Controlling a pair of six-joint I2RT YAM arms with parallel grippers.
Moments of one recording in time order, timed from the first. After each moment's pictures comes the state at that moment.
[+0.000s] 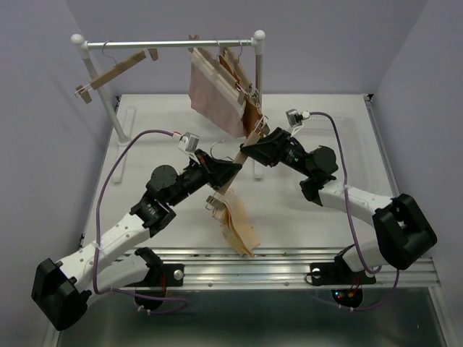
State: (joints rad) left arm -0.72 0.88 0.62 0.38 0.21 -0.69; right arm 0.56 1.41 0.74 1.18 -0.57 1.13
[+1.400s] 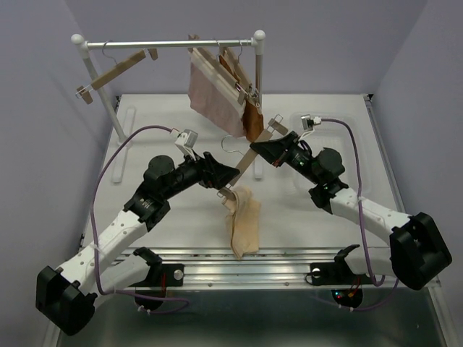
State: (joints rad) left arm -0.60 0.89 0.68 0.14 0.35 -0.65; right arm 0.55 1.25 0.67 0.90 -0.36 0.93
